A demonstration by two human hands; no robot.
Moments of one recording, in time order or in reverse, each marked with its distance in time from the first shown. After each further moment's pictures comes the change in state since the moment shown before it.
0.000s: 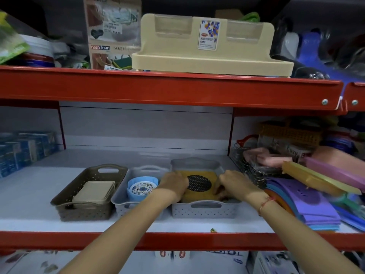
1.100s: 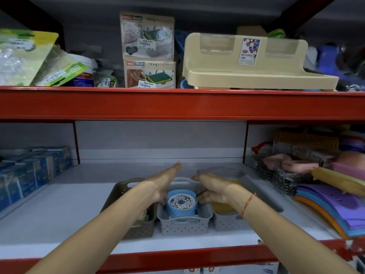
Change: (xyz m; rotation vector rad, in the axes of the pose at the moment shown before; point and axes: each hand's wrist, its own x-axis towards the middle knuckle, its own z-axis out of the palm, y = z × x) left_hand -0.040 -0.129 -0.021 -1.543 -0.284 -0.549; right_hand 0.075 -0.164 -0.034 1.346 -0.143 0.522
